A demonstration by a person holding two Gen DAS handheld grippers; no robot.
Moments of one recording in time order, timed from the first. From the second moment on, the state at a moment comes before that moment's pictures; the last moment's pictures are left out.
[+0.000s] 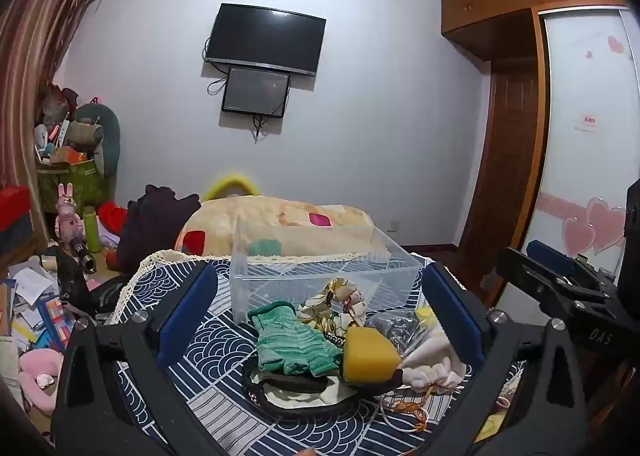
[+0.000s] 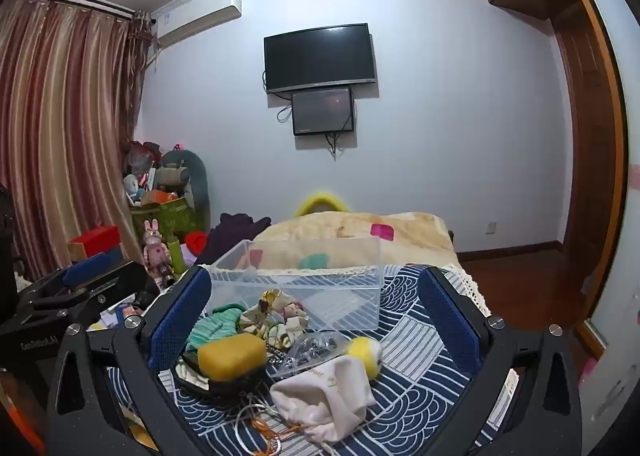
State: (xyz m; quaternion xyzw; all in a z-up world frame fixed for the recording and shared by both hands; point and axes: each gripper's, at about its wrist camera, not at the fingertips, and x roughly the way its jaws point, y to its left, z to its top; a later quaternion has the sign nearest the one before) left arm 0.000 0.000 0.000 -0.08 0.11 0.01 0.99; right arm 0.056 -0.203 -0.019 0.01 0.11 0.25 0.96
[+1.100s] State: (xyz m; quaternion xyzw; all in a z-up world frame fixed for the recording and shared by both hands) left arm 0.001 -0.004 0.001 -0.07 0.11 0.01 0.99; right arm 0.054 -0.204 -0.021 0.00 0.10 0.24 0.96
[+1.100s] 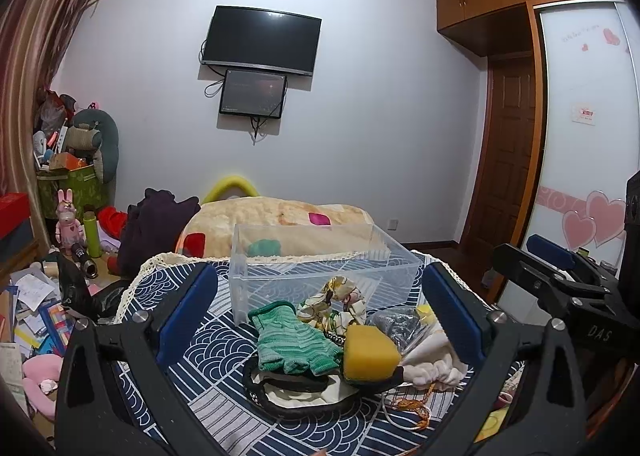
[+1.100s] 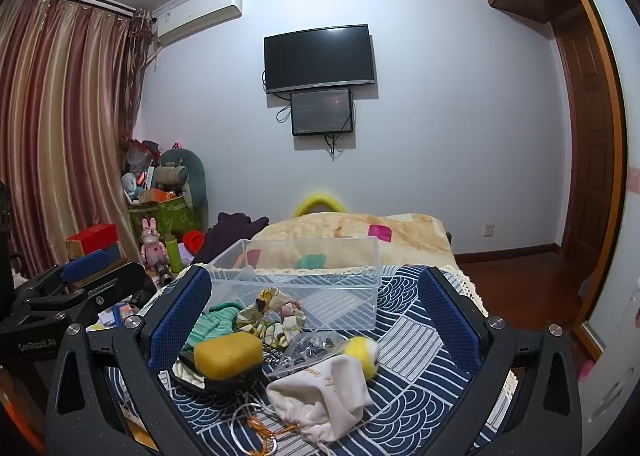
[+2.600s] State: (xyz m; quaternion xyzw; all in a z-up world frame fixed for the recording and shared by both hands) left arm -0.001 -0.007 0.002 -0.07 0.11 0.01 0.99; right arm 0.051 -0.206 -0.020 0.00 0.09 0.25 0.96
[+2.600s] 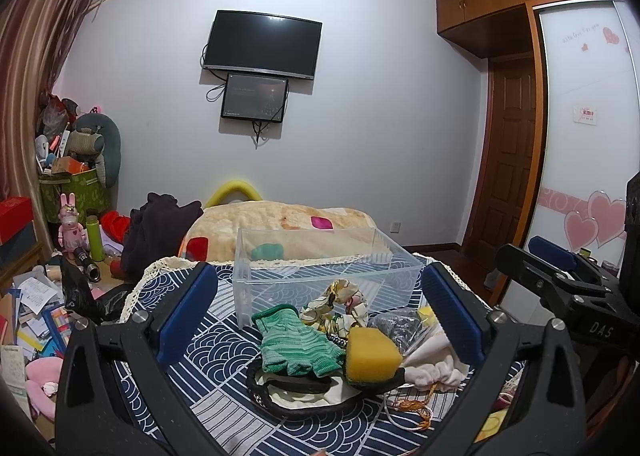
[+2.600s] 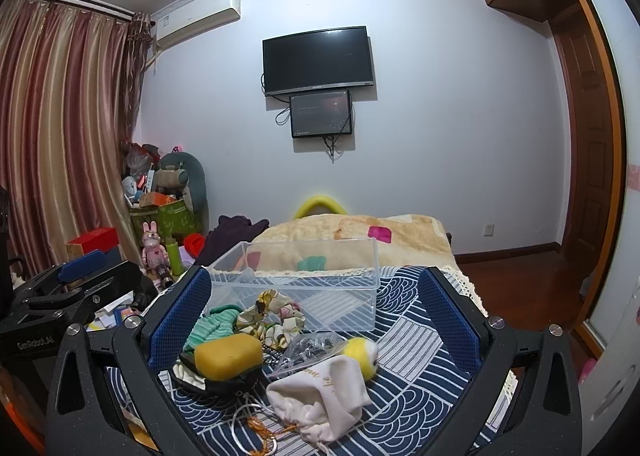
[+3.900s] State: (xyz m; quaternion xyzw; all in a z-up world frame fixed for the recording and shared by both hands) left arm 0.046 -0.032 -0.057 -0.07 0.23 -0.05 0.97; right arm 0.091 -0.210 -0.083 -0.01 0.23 0.28 0.93
